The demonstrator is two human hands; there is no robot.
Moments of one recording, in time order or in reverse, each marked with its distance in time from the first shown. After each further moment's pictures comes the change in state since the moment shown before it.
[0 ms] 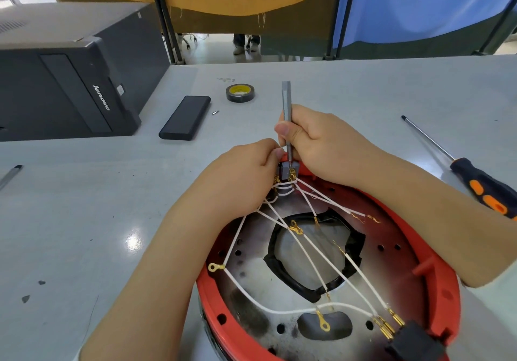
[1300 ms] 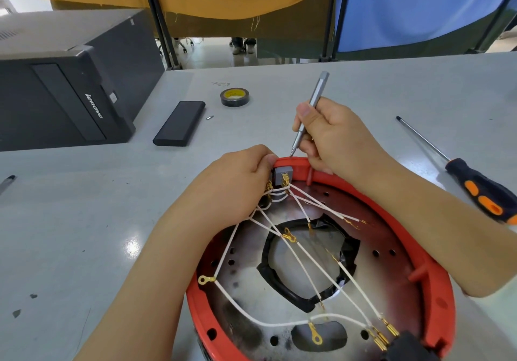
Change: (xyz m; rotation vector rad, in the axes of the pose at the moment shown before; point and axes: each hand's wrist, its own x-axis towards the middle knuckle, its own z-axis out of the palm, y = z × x) left_hand -0.002 -0.001 -0.001 -0.035 -0.005 -0.002; right_hand -0.004 0.004 -0.008 0.567 0.199 0.197
